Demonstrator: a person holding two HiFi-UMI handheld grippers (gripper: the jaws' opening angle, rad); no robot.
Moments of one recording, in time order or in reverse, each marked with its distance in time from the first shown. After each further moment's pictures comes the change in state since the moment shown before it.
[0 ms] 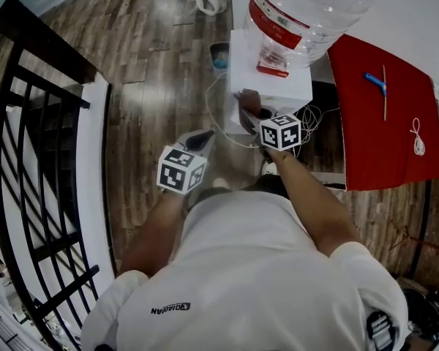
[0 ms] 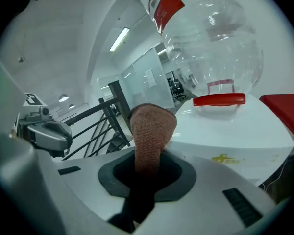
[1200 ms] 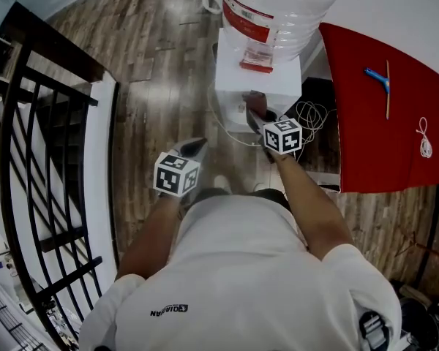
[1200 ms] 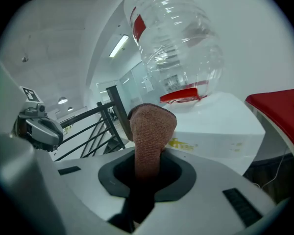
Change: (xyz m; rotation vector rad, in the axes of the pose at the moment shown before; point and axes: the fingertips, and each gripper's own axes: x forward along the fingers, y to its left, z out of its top) left arm 0.019 -0.042 -0.030 -0.050 0.099 0.094; right arm -0.043 -0.062 -0.035 -0.009 -0.069 -0.018
